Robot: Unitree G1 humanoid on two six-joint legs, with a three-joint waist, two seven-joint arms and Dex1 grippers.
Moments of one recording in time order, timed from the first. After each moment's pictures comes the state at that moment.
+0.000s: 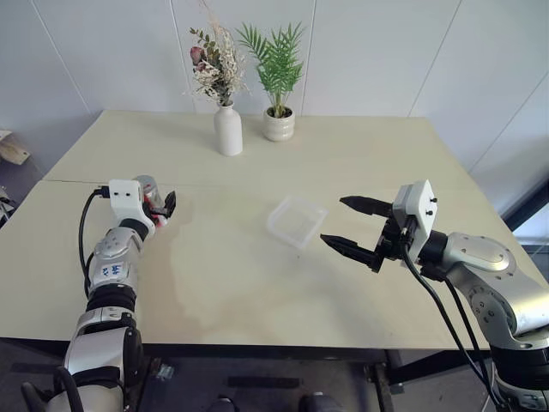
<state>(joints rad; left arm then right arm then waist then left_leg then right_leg) -0.81 0.49 0.30 0.93 -0.17 -0.13 -0.24 -0.41 -0.66 -0.10 -0.40 0.57 0.52 0.80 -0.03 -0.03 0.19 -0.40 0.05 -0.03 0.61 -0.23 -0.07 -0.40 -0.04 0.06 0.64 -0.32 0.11</state>
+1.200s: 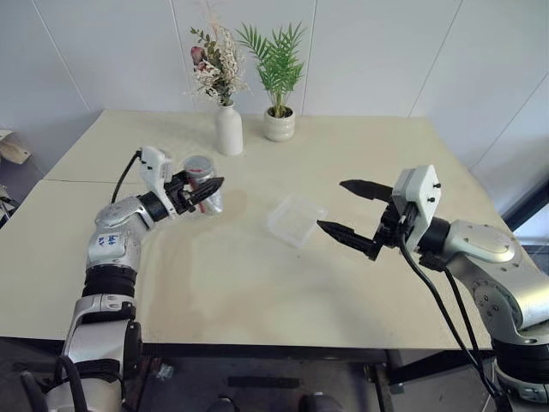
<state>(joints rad) -0.91 0.51 0.18 0.62 -0.35 0.18 -0.90 -0.52 -0.67 -0.10 -0.49 0.58 0.61 0.68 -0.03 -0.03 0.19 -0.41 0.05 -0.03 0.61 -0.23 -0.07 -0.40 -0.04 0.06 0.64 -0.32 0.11</state>
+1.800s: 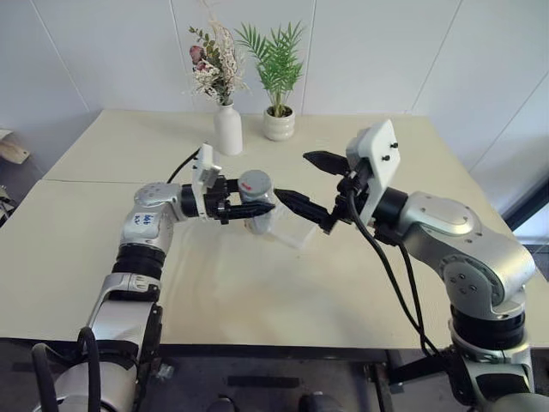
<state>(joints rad) -1.02 0.41 0.03 0.67 -0.36 0.13 -1.36 -0.80 -0.47 0.00 -0.55 0.66 0.94 0.41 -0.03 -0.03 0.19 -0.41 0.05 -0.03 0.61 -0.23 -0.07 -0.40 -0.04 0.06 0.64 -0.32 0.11</state>
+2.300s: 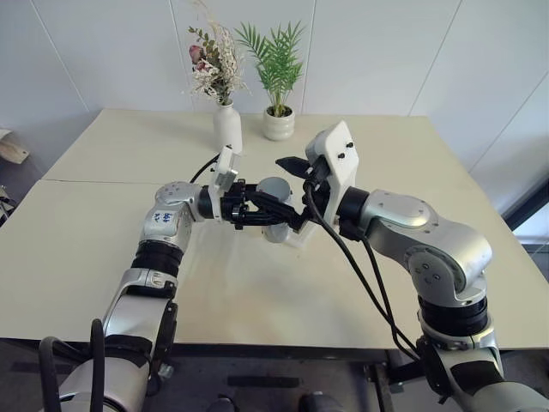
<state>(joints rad) -1.05 0.34 0.01 0.69 -0.36 0.15 -1.43 -0.85 -0.36 0.12 -0.46 0.58 0.98 0.35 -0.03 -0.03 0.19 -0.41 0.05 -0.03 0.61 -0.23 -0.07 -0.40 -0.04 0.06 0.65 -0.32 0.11</state>
